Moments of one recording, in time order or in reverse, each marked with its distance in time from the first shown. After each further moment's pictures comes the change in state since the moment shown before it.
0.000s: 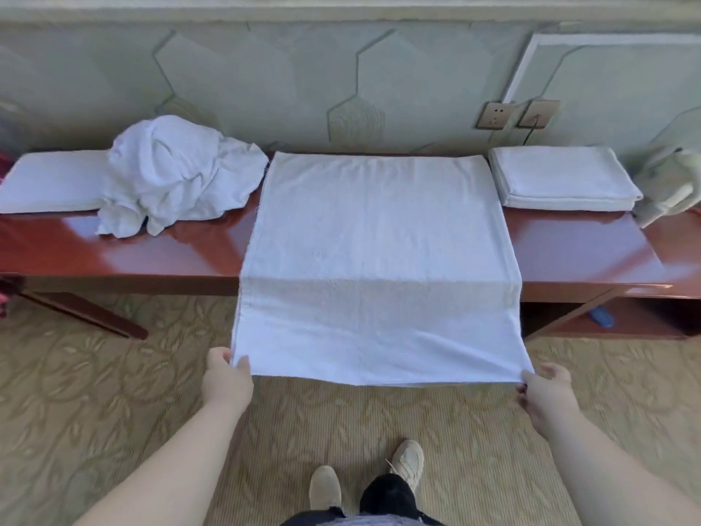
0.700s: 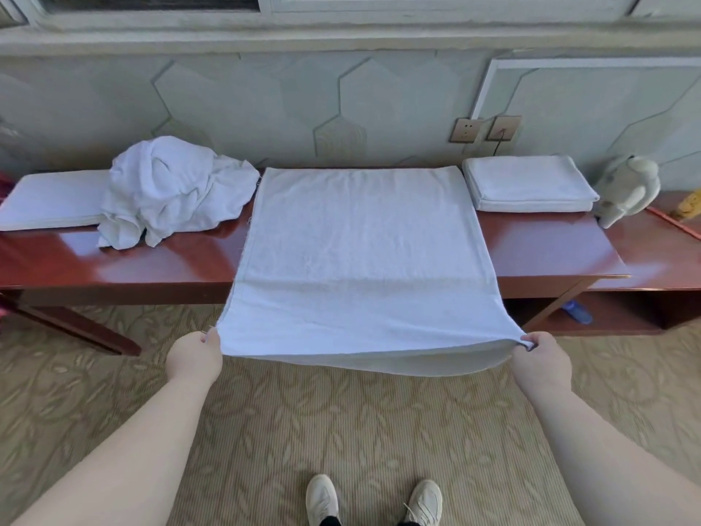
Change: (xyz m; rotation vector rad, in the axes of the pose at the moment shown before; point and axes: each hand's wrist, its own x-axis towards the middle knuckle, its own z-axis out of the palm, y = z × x) left_hand 0.016 0.024 -0.056 0.288 0.127 0.164; right_hand -0.062 -0.040 -0.029 -0.530 0.180 -0.483
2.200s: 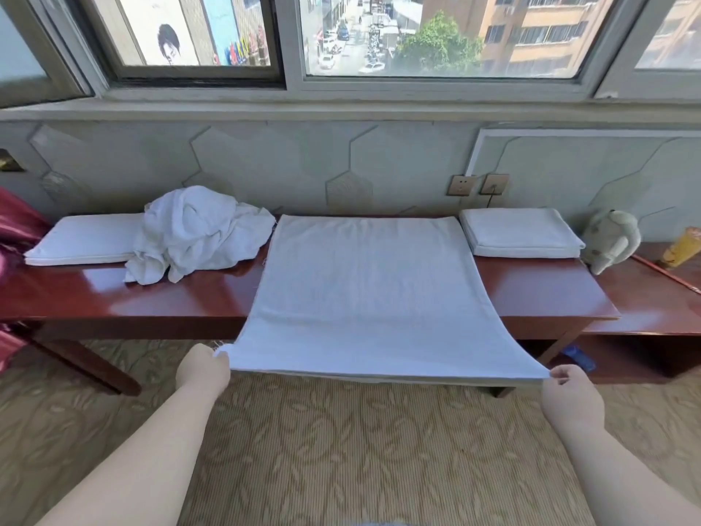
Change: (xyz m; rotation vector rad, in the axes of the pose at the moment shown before) left_hand 0.011 0.008 -0.034 -0.107 -0.027 -0.030; right_hand -0.018 -0.002 -0.044 0.031 0.076 -0.008
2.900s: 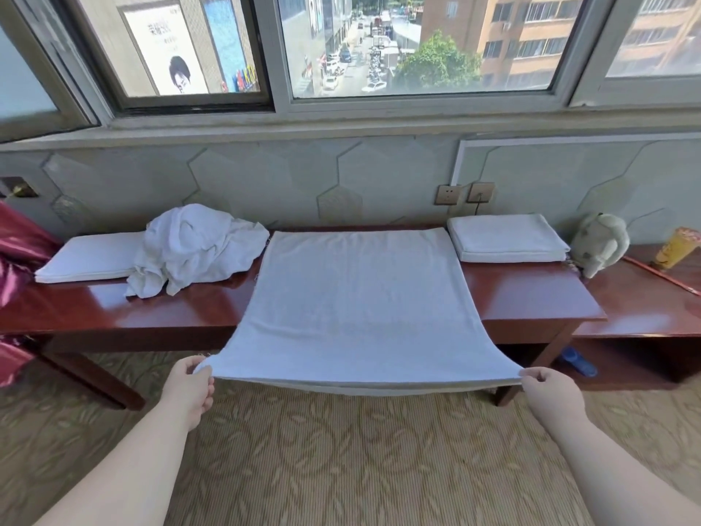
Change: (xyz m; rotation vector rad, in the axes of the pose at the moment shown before) left_hand -0.029 -0.011 0.005 -0.774 -0.112 -0.194; right_hand 0.014 0.015 -0.021 0.066 -0.145 -0.066
